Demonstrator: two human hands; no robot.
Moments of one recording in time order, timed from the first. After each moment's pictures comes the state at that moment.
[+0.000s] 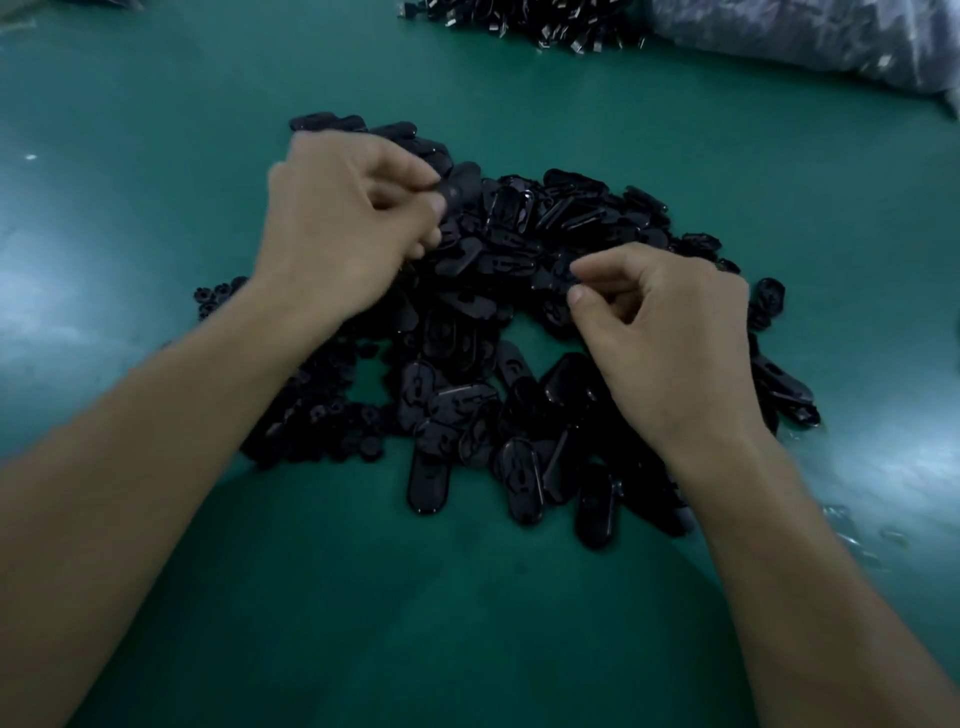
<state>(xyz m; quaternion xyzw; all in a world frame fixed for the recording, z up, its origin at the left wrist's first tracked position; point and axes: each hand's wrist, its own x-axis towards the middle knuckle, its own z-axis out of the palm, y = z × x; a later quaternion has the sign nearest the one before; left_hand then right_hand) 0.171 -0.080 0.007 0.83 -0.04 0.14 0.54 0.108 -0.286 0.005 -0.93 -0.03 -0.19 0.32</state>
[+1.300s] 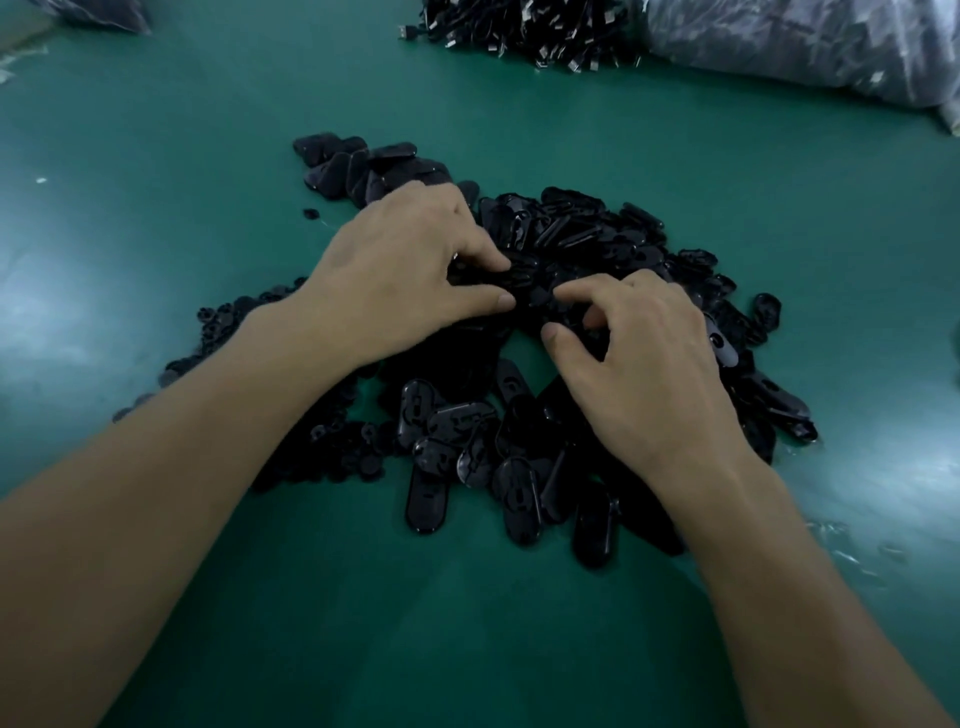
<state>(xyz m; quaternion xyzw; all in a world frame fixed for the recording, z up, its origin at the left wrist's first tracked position) 0.176 -0.094 0.010 0.93 -0.25 0.11 0.26 0.107 -0.286 0.002 -0.97 -0.04 -0.14 0.20</state>
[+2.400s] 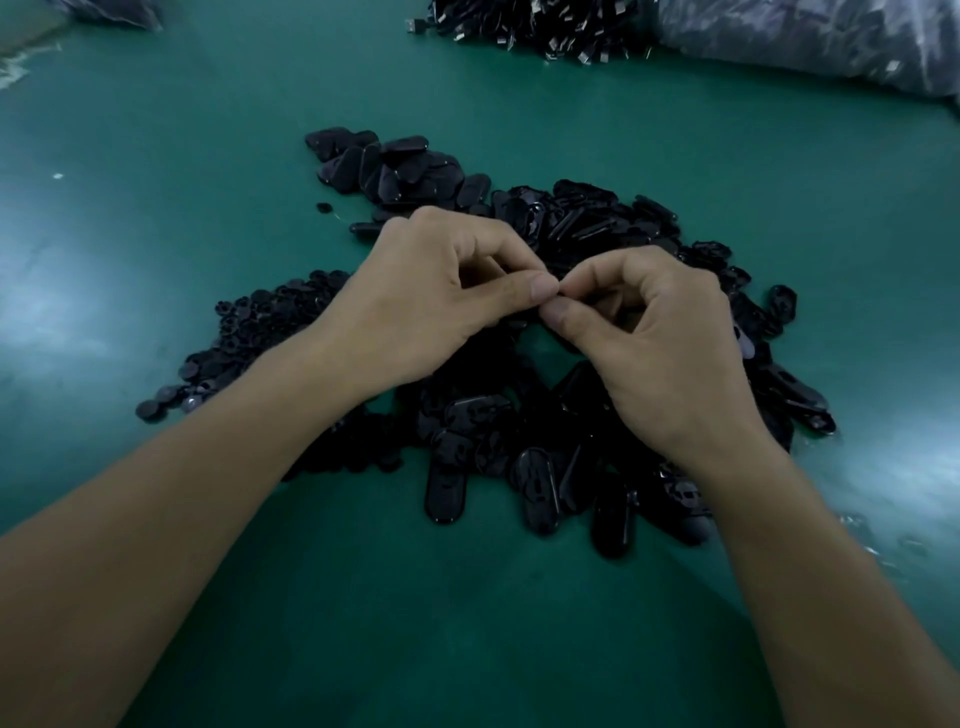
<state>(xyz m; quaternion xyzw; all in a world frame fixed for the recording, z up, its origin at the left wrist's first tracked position) 0.149 -0.098 0.007 0.84 -0.23 0.04 0.50 0.108 -0.278 0.009 -0.88 -0.08 -0.14 0.44</state>
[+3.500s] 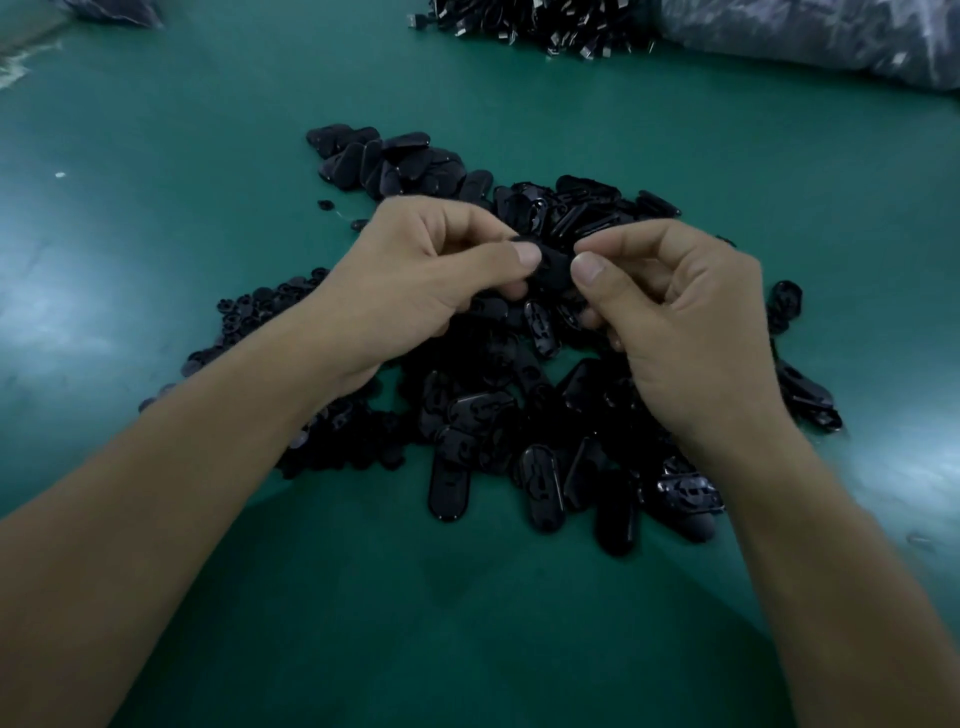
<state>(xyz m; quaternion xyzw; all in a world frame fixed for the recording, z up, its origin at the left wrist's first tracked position) 0.147 -0.091 0.013 0.76 -0.13 -0.07 0.63 0.109 -0.278 0.012 -0.80 -0.06 -0.14 0.58</state>
